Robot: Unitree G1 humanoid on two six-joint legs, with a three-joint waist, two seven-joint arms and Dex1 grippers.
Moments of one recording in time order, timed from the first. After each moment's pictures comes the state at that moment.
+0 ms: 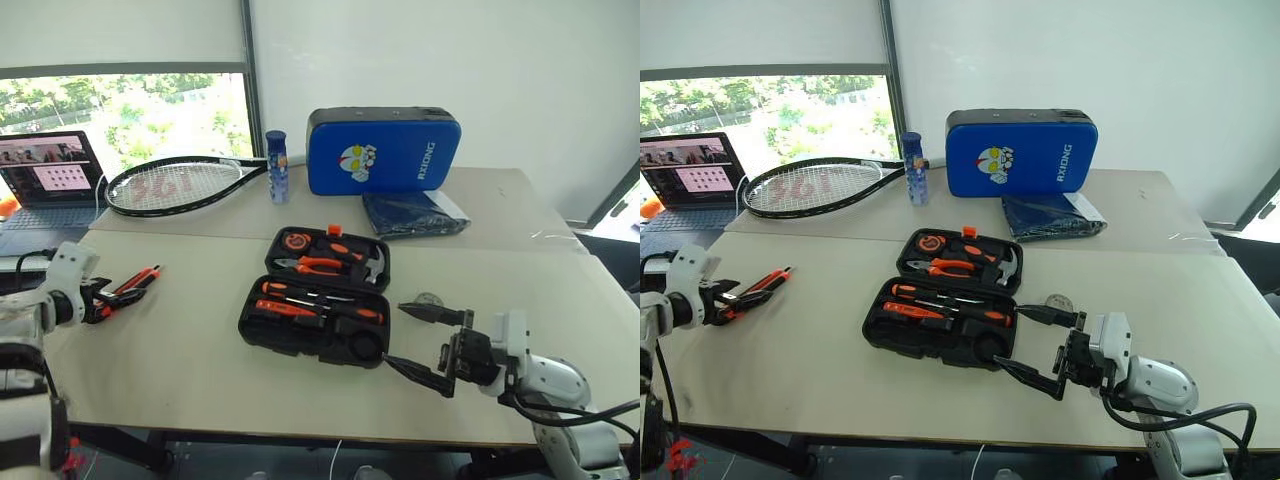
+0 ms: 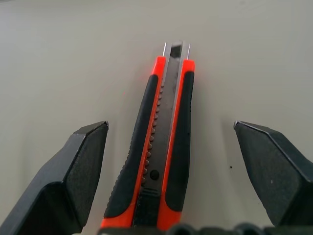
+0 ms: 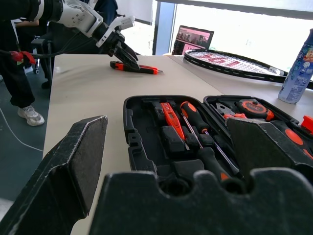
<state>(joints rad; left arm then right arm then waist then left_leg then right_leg) -0.83 0.94 0.12 1.16 -0.05 0.21 -0.93 0.00 -0.58 -0.10 -0.33 0.56 0.01 1.06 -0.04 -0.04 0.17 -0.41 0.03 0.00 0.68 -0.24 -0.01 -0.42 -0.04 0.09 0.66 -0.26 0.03</state>
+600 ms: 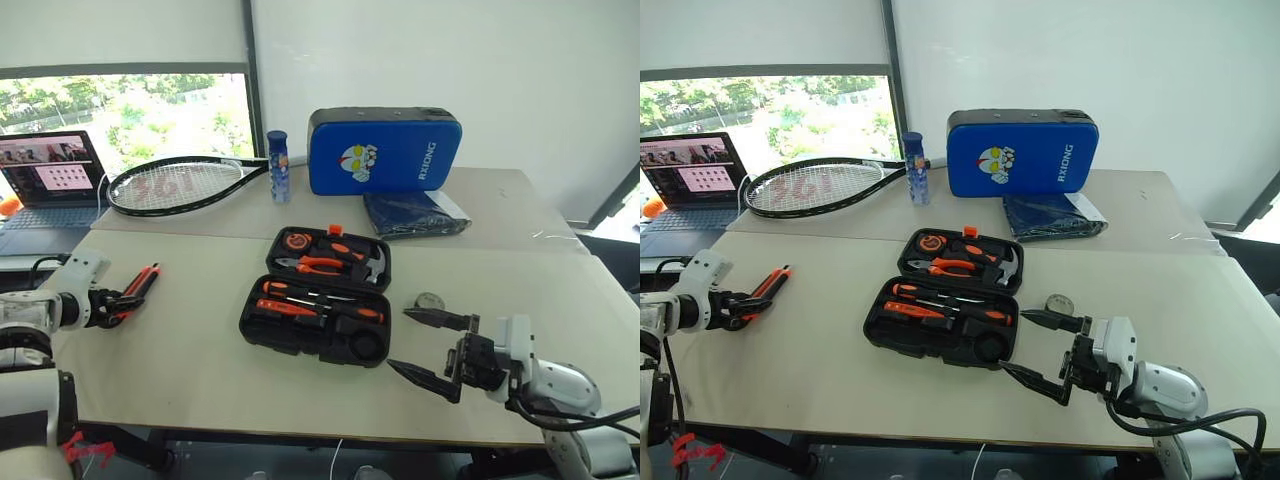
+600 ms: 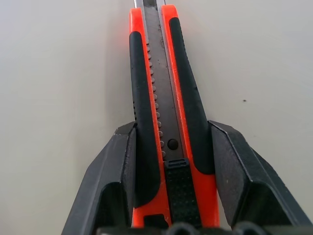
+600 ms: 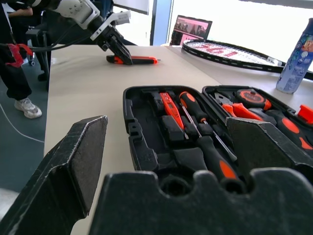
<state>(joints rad) -0.88 0.93 0.14 1.26 -0.04 0.13 -1.10 0.05 -0.61 -0.12 -0.35 0.56 0.01 1.04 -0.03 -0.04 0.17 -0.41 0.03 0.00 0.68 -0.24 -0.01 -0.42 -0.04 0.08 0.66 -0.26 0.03</state>
